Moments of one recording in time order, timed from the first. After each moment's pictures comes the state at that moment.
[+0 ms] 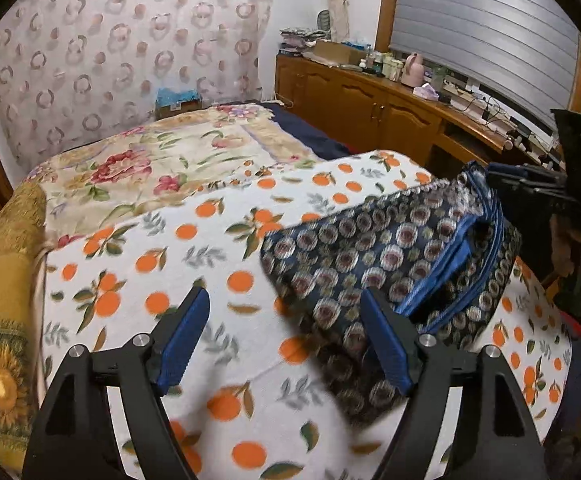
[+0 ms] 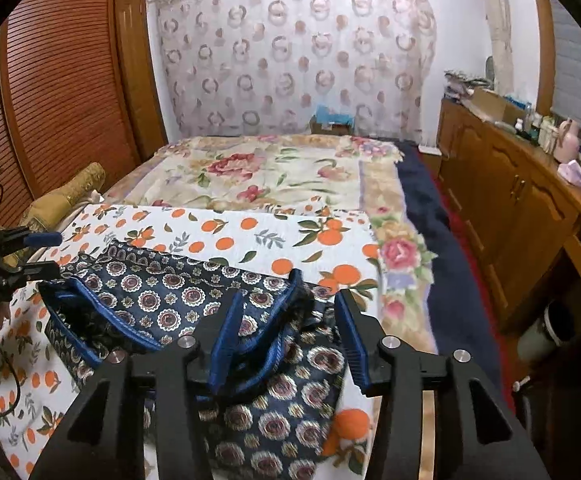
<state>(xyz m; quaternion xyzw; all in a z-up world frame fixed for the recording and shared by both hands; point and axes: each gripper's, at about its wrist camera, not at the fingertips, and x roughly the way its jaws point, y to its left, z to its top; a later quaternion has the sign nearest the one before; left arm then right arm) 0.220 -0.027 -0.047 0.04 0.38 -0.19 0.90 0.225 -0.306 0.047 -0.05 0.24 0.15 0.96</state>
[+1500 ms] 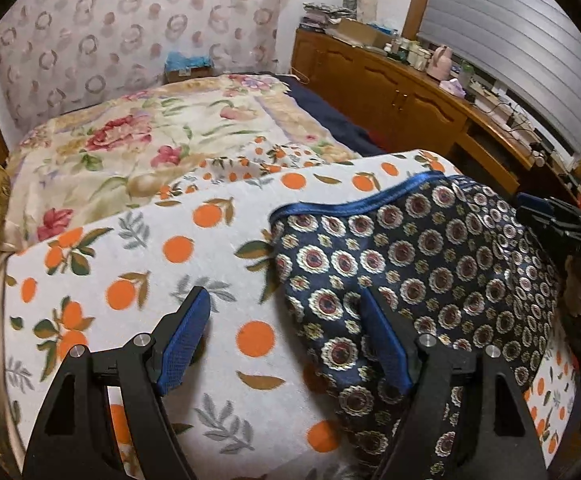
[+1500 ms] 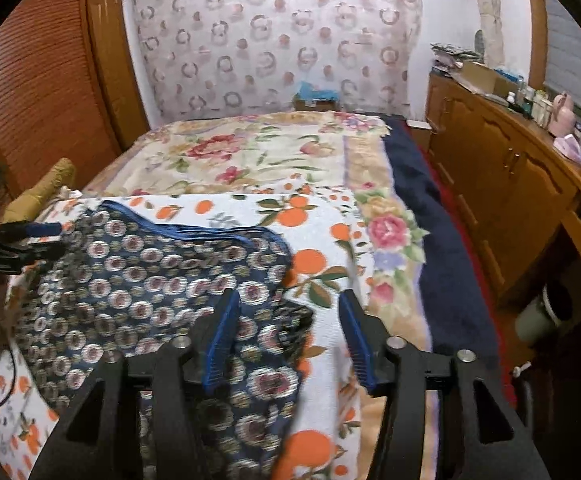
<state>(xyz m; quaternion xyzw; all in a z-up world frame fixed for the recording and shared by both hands) 0.301 -0.038 -0.081 0.00 0.43 -0.18 0.88 0.261 -0.329 0.026 -0.03 0.28 0.14 0.95</state>
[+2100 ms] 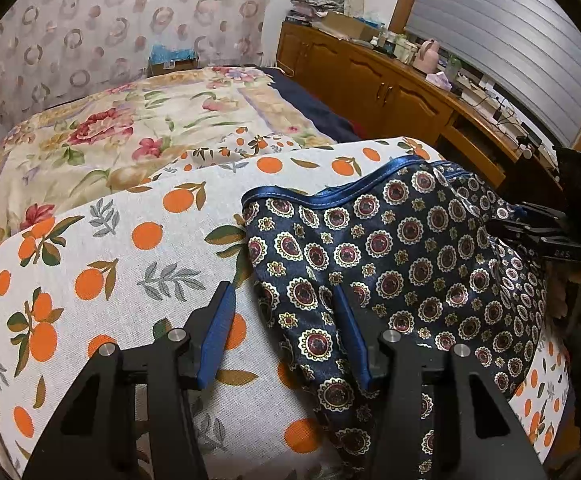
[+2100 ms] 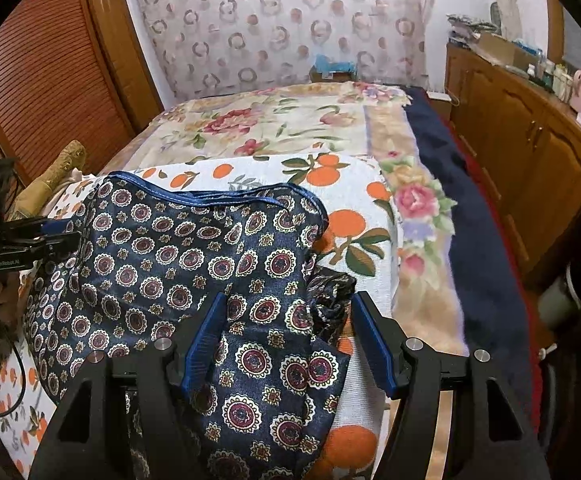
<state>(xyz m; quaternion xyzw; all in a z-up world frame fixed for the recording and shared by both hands) 0.300 -0.046 -0.087 -0.01 0.44 -0.21 0.87 0.286 -0.334 0.007 0.00 0.33 0.17 0.93</state>
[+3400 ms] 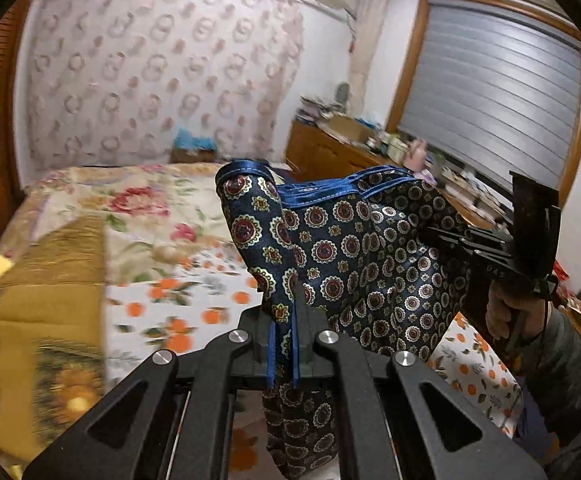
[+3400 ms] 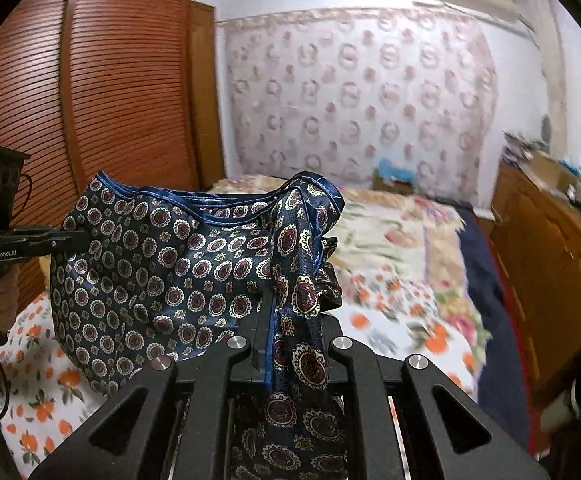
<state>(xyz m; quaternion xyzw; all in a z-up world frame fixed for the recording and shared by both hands) 0.203 0.067 0.020 -0.07 0.28 -0.19 0.94 0.212 -0.215 0.081 -0.09 0.16 0.24 0.95</state>
